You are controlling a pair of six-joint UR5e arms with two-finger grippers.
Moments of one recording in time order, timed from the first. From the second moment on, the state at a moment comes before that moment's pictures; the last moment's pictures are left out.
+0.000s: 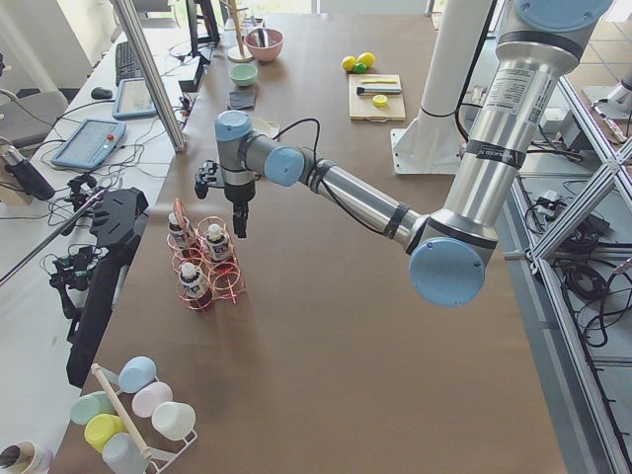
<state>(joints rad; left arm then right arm) -1.23 -1.89 -1.73 -1.50 -2.19 -0.61 1.65 -1.56 1.69 -1.70 2.40 -0.04</state>
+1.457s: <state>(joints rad) -1.26 -1.99 -1.51 -1.66 -2.19 -0.61 1.65 -1.56 1.68 -1.70 2.39 -0.04</state>
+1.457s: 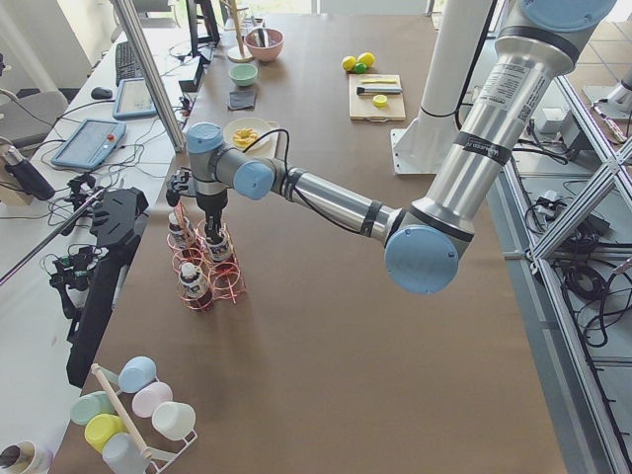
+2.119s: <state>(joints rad) -1.26 -2.00 -1.51 -1.66 -2.19 -0.61 1.65 -1.56 1.68 -1.70 2.39 -0.04</state>
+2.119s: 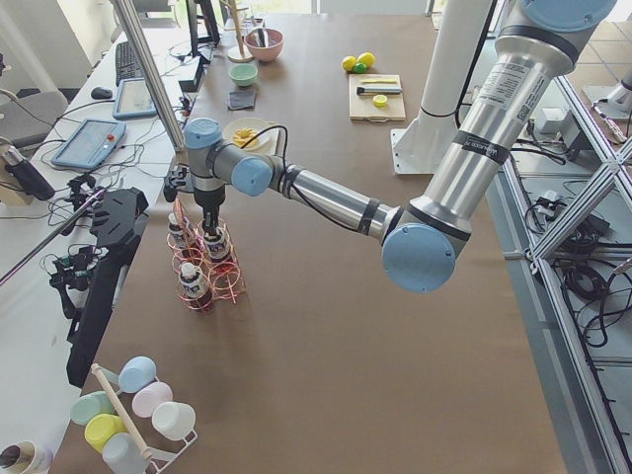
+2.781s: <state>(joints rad) -1.34 -2.02 -1.54 -1.65 -2.19 -0.61 1.65 -1.57 1.68 -1.70 2.39 -0.04</state>
